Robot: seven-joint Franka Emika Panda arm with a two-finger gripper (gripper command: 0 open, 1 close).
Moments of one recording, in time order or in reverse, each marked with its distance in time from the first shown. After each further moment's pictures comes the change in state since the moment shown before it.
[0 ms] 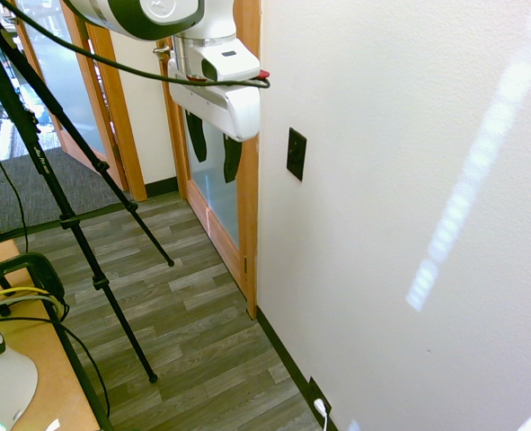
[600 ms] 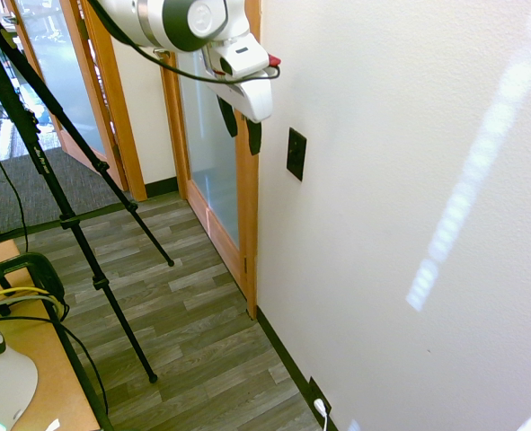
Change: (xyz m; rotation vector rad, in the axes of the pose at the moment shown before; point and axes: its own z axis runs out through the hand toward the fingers) arm 0.015 -0.115 0.028 0.164 0.149 0.151
